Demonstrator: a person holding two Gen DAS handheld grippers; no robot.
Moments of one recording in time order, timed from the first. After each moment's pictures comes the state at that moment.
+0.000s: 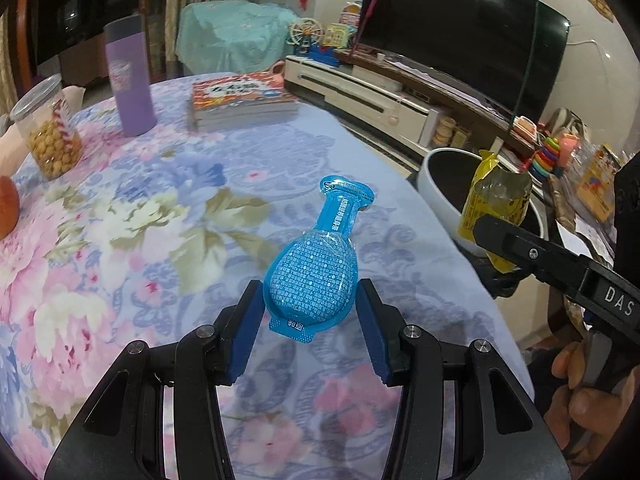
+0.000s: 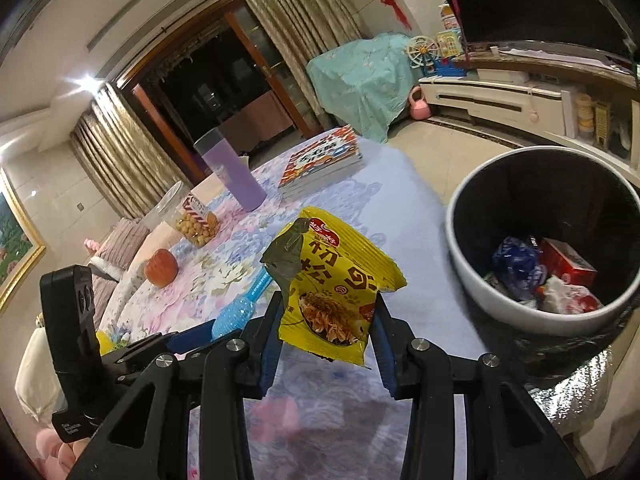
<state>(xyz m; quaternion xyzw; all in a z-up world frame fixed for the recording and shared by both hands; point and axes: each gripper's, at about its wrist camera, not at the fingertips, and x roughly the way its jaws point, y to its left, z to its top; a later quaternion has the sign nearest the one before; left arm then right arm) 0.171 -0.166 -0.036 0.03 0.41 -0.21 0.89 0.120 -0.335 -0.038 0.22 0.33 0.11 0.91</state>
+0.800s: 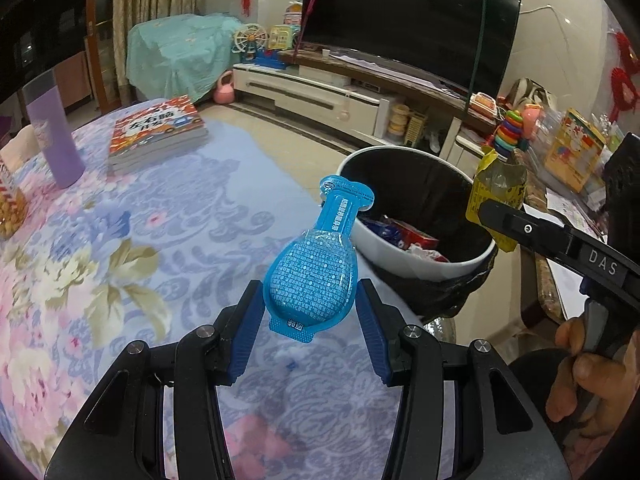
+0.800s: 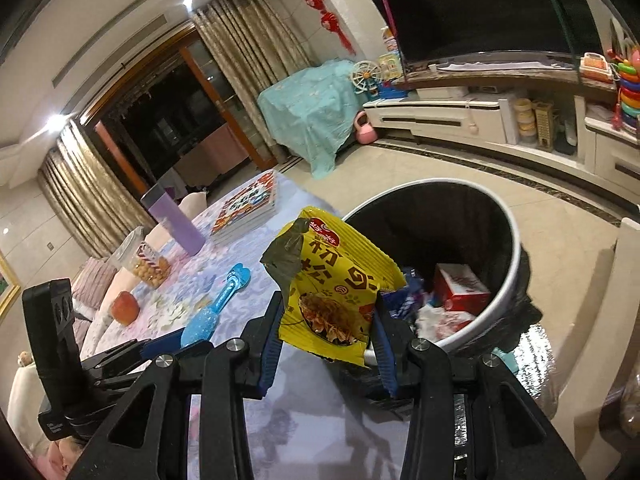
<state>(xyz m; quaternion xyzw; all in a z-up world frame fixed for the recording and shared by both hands) 0.170 -0.252 -0.023 0.07 0.39 -0.28 0.87 0.092 -0.430 -0.032 0.25 0.30 0.02 0.92</state>
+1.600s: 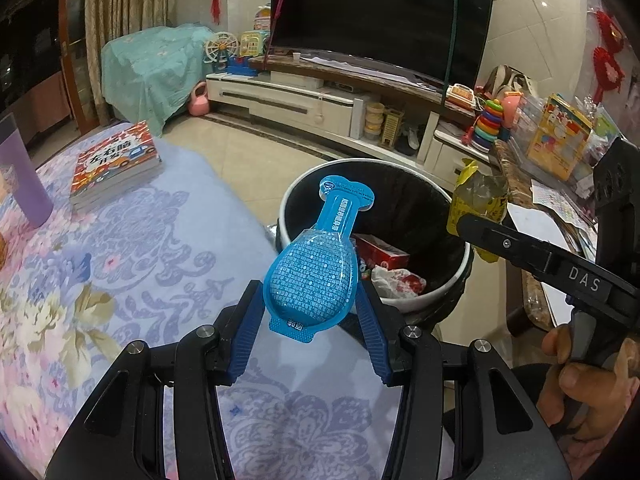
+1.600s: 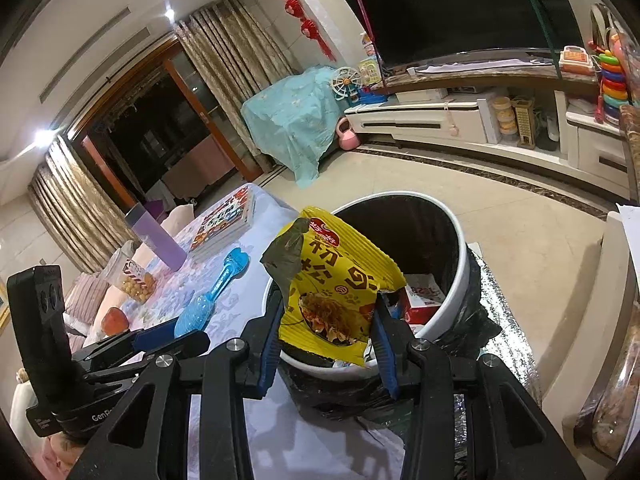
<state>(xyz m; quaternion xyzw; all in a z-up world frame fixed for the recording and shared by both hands) 0.172 -0.306 -0.013 0.10 0.38 -0.31 0.87 0.086 -0.470 -0.035 0.26 0.30 0.00 0.92</state>
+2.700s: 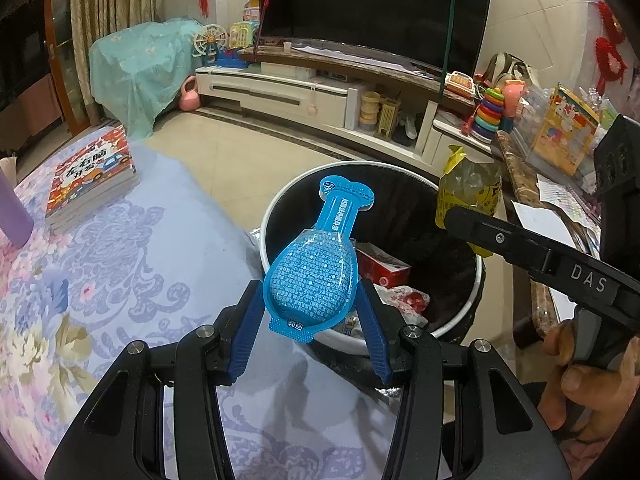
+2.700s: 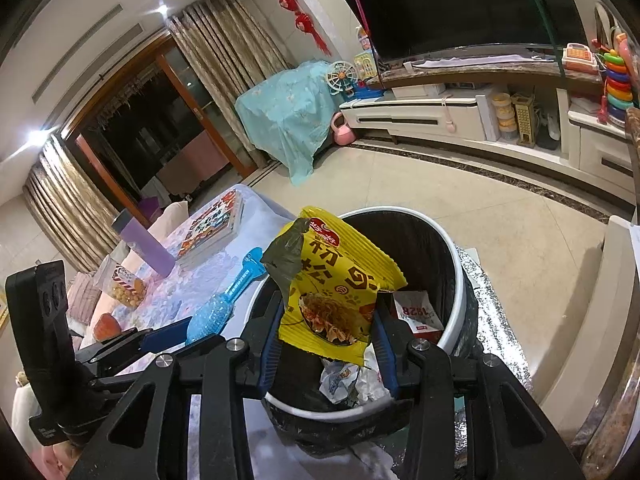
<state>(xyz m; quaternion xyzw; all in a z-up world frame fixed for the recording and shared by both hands) 0.199 -0.342 -0.020 0.12 0.39 -0.32 0.85 0.109 -0.475 -0.033 0.26 0.31 -0.01 0.91</state>
